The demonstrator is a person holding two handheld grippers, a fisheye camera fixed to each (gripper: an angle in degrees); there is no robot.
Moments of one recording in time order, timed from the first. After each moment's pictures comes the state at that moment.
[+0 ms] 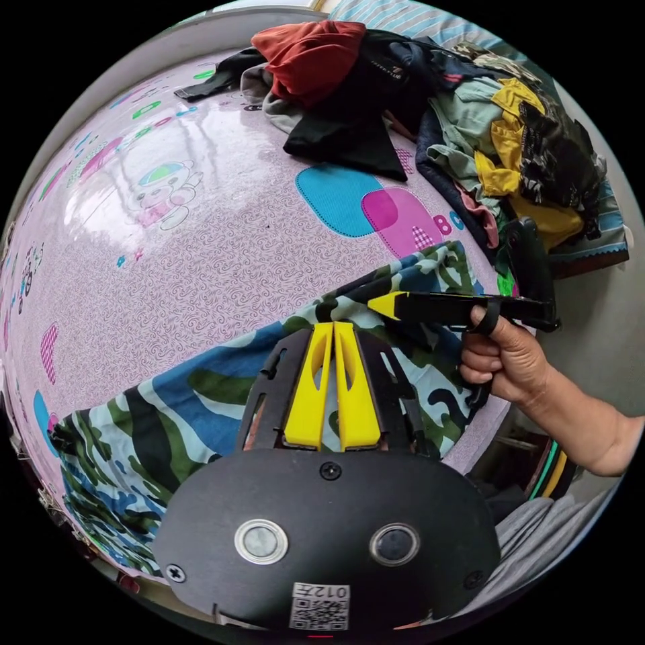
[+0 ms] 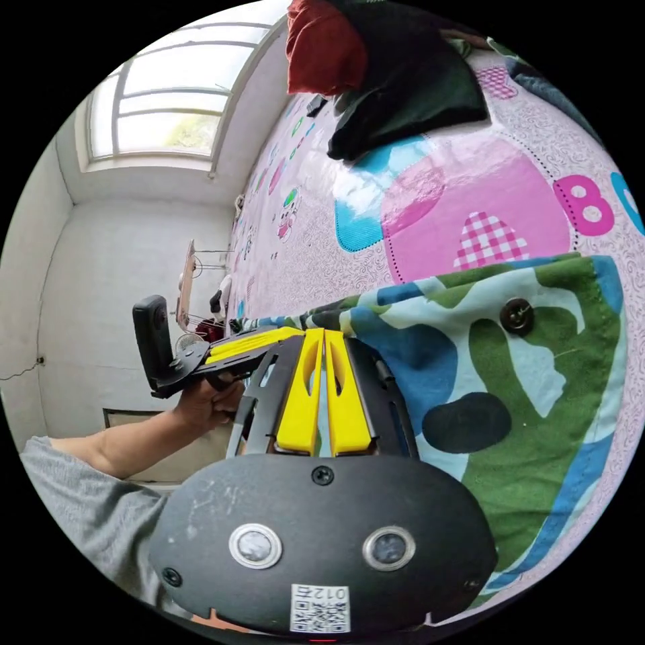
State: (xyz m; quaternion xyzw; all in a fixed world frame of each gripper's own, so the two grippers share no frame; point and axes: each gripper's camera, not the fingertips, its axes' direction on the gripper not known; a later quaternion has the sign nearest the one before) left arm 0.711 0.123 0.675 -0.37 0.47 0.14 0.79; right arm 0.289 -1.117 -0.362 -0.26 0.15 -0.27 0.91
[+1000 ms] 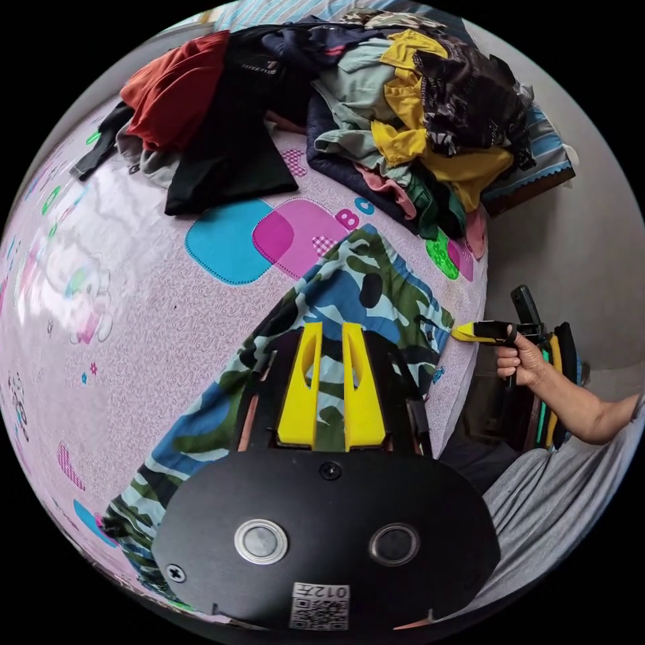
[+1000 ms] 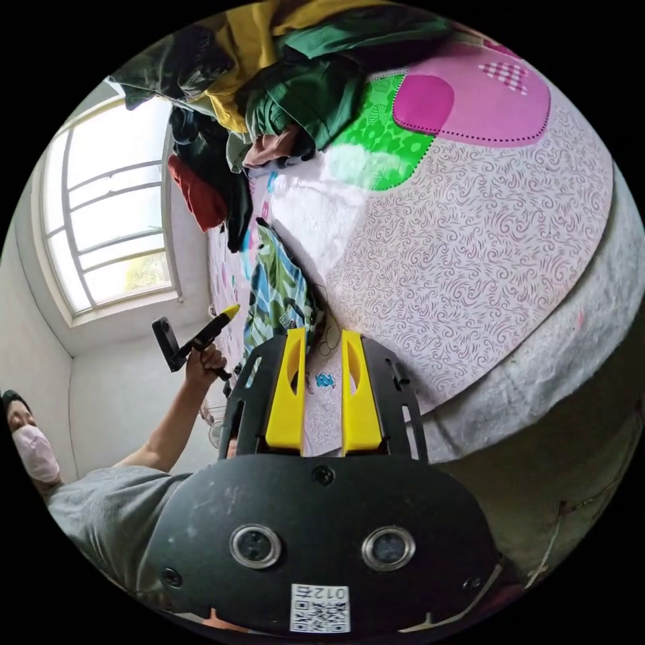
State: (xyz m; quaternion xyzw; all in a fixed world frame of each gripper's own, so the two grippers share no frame) left arm 0.803 0.078 0.668 -0.32 0.58 0.27 0.70; right arm 0.318 -1.168 -0.648 -0.06 0.14 -0.06 0.99
